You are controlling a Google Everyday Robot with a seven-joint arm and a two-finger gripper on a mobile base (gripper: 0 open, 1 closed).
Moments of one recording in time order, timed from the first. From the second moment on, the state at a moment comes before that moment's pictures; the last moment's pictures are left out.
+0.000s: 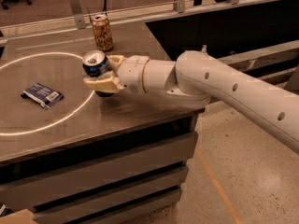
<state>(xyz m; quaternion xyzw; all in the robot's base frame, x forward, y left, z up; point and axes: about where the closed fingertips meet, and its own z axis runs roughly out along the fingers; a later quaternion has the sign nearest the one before) 0.575 0.133 0.910 -0.49 0.57 0.31 0.58</state>
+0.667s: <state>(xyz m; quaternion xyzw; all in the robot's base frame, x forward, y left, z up) 0.603 0.100 0.922 -0.47 0.60 0.24 0.61</state>
